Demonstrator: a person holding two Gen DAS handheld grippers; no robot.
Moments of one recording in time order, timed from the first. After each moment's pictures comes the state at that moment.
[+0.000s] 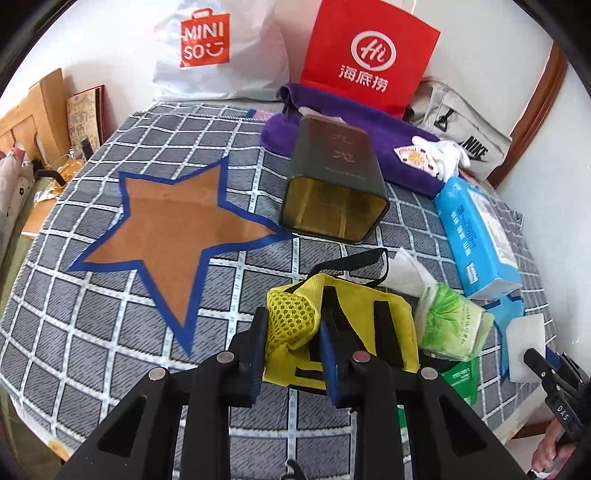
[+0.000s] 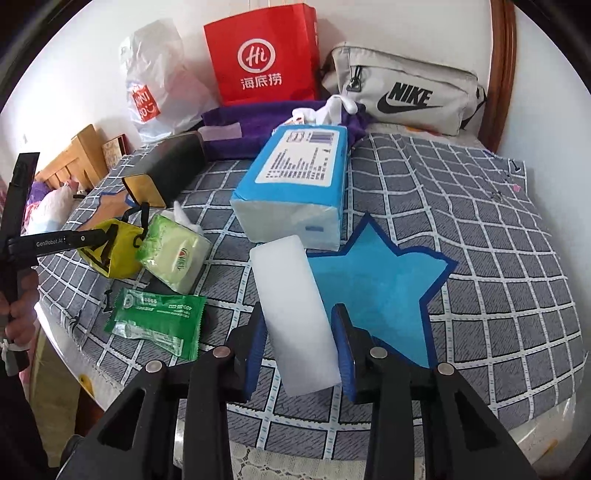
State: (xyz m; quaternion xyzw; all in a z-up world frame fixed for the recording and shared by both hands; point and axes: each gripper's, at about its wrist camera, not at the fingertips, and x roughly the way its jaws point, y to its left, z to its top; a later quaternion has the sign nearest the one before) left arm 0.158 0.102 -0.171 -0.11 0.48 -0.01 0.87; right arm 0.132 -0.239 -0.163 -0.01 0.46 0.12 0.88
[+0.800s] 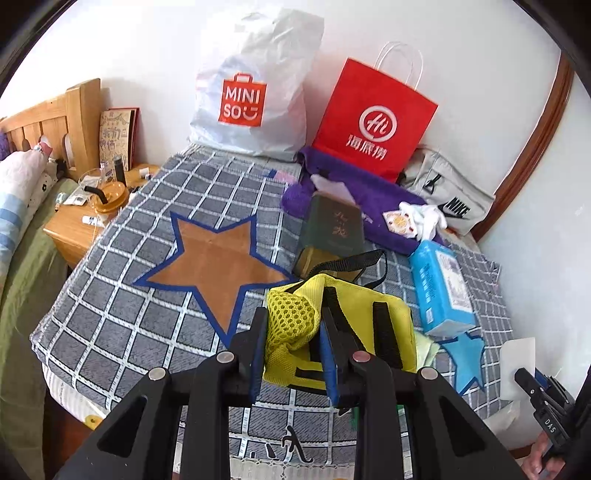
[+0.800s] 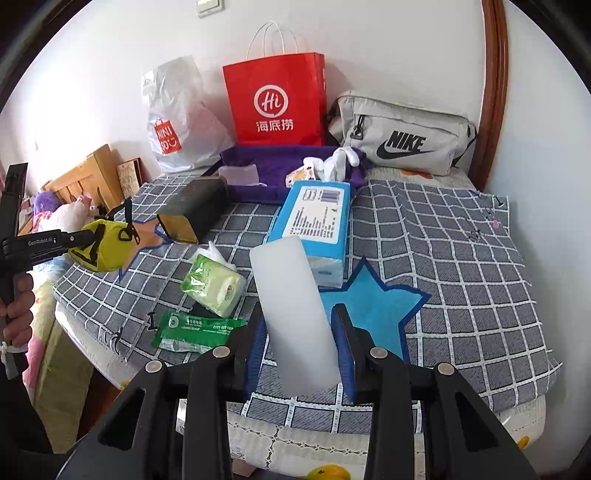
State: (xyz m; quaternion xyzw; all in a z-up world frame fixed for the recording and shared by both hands) left arm 0.113 0.133 -0.094 -0.16 0.41 0.00 0.90; right arm 0.100 -0.236 -0.089 -0.01 0.41 0.12 0.90
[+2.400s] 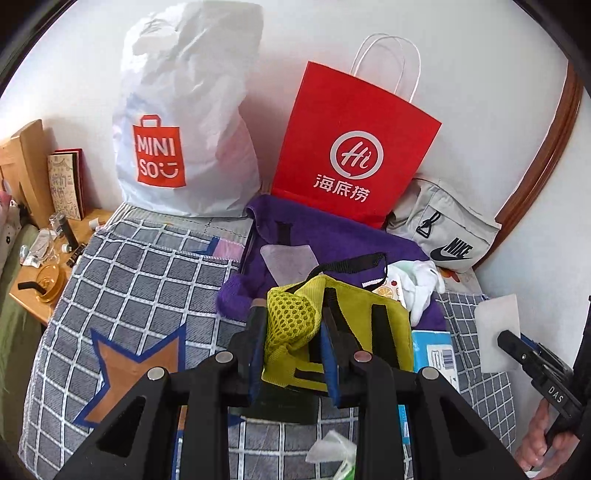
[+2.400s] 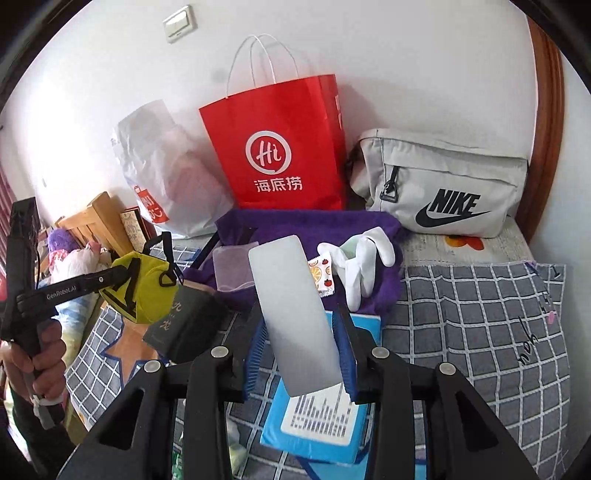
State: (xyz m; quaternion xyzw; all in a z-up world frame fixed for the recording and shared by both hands) left arm 0.288 0.089 -0.070 -0.14 0.41 -0.02 0.90; right arm 0.306 -0.221 -0.062 0.04 0.41 0.17 0.90
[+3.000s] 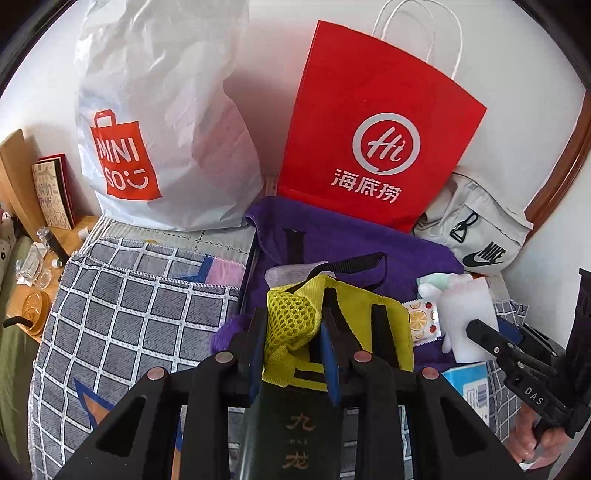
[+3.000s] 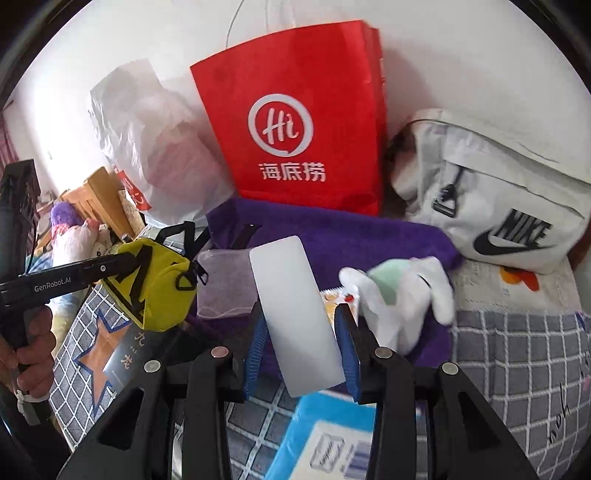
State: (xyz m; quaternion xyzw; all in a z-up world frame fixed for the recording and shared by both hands) left arm 0.370 0.091 -0.100 -0.11 0.44 -0.01 0.89; right arm 0.407 -0.170 -0.113 0.00 0.43 0.22 0.87
